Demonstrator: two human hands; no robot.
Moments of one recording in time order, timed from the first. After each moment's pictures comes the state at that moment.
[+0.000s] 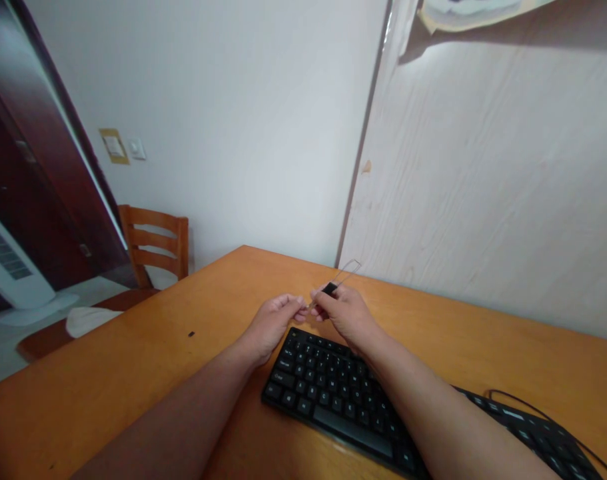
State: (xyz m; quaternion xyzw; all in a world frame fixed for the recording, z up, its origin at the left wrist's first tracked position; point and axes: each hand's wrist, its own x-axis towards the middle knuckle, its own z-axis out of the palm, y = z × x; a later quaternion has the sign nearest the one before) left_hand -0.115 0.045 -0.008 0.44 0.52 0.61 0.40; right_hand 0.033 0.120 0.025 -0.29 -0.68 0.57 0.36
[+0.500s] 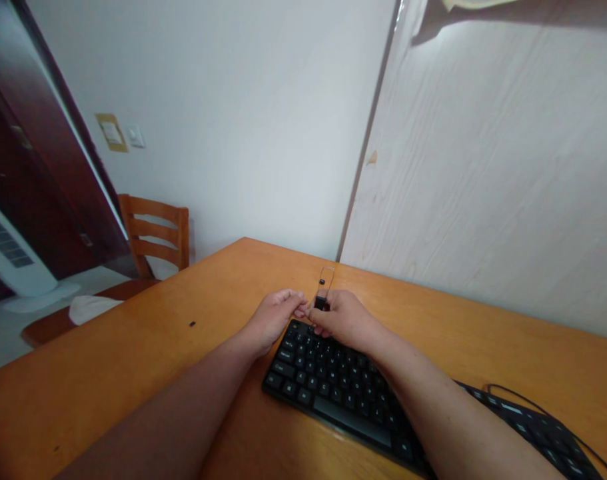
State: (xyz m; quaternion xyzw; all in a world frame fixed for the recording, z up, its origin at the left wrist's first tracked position) left_hand -0.115 0.050 -0.016 0.44 0.54 0.61 0.39; right_hand 0.040 0.108 0.027 -0.34 -0.78 0.49 0.19
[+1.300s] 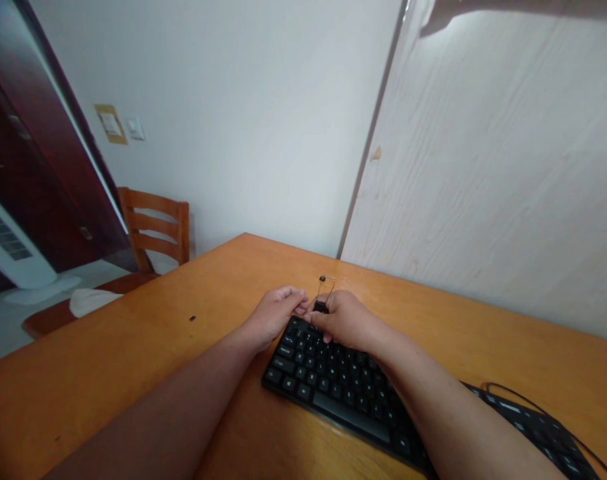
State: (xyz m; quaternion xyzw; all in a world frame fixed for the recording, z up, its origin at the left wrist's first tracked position) left_hand -0.118 0.053 -0.022 0.44 0.55 0.59 0.40; right_hand 0.049 0.112 0.028 -0.31 -0.84 0.43 0.12
